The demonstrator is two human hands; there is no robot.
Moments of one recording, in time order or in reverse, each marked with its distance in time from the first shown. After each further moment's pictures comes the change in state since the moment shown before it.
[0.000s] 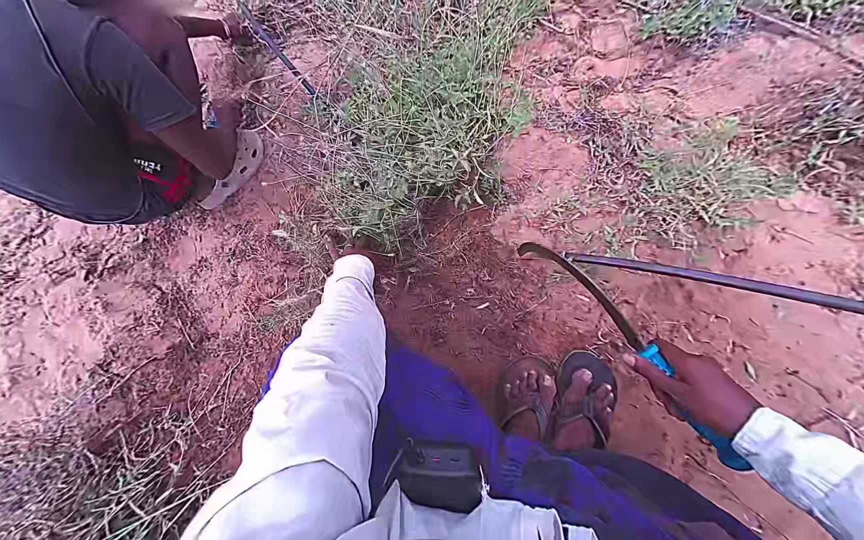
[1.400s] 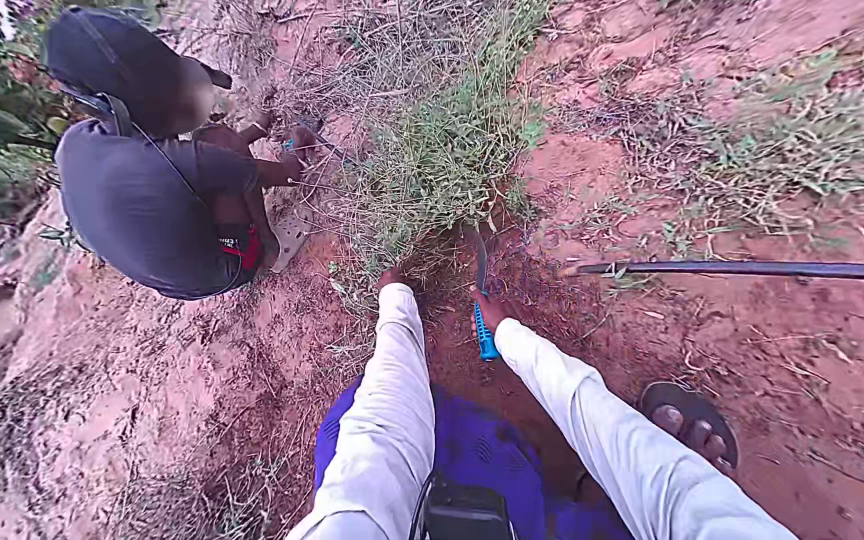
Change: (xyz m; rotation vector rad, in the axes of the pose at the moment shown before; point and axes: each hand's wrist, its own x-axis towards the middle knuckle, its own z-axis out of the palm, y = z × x) left_hand -0.014 0.030 -0.062 -0.247 0.023 -0.140; right_hand 0.211 -0.214 0.168 0.949 -0.252 0.073
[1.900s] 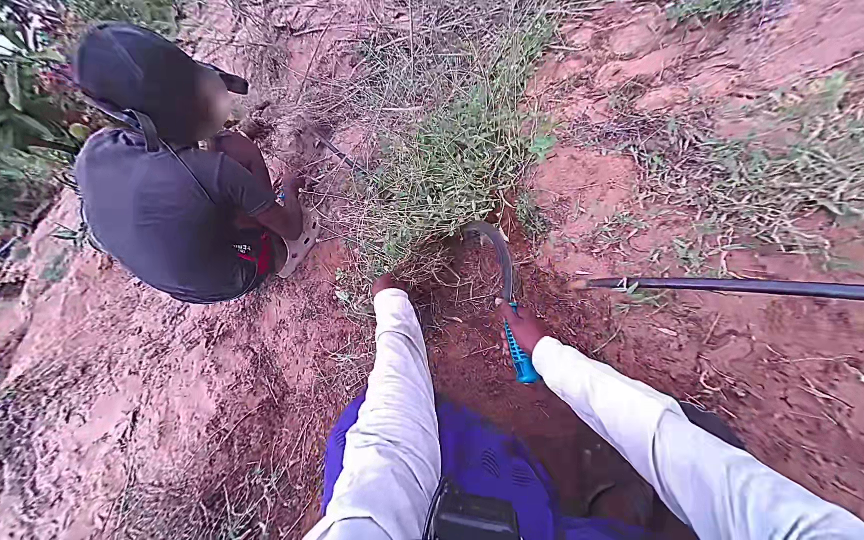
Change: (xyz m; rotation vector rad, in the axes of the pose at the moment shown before) left_hand -0.005 -0.012 -0.022 -0.183 0.100 -0.079; right_hand -0.045 -0.009 -0.036 -0.169 0.030 -0.097
